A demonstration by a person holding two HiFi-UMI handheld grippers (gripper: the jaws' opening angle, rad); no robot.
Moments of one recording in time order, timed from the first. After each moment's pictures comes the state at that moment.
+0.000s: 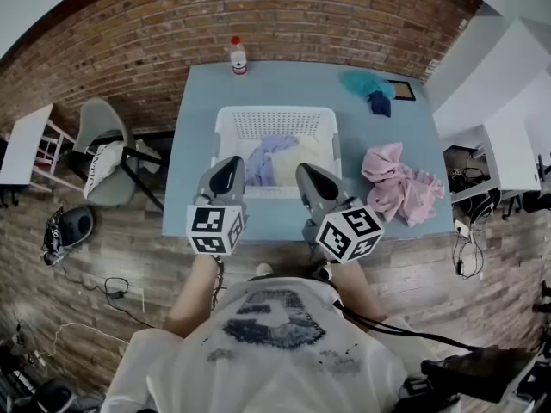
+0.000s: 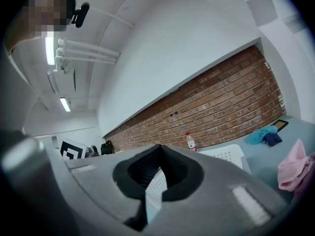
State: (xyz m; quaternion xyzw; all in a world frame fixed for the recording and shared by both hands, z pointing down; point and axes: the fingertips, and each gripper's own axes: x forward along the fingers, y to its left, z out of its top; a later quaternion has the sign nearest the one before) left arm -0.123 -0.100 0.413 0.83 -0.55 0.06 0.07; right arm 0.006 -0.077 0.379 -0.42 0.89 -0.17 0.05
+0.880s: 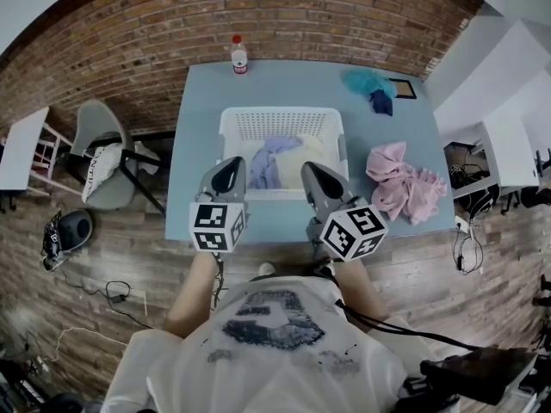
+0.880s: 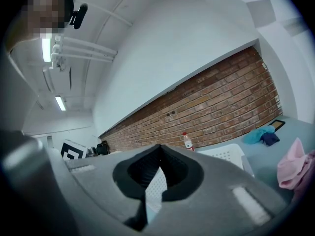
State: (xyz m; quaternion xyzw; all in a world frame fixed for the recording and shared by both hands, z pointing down) left arm -0.140 -0.113 0.431 0.84 -0.53 0.08 0.09; right arm -0.004 -0.088 0.385 -0.44 0.88 -0.17 0.04
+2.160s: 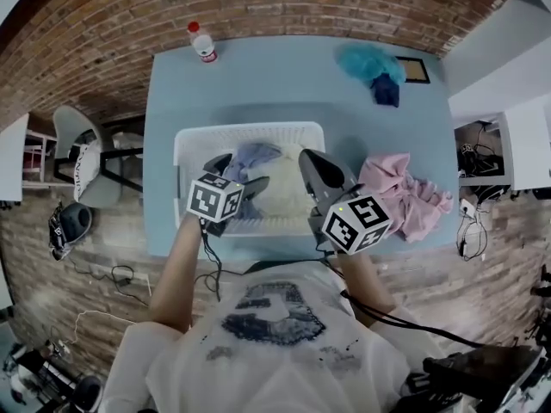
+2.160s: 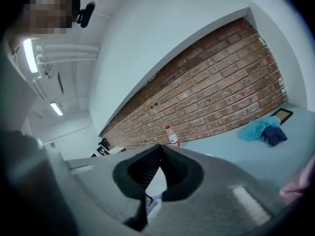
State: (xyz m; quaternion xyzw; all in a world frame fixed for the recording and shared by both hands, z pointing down) left arm -0.030 -0.243 0.600 0.83 -0.35 0.30 0.30; right arm 0.081 -0.253 0.448 -0.42 0.88 -0.24 0.01
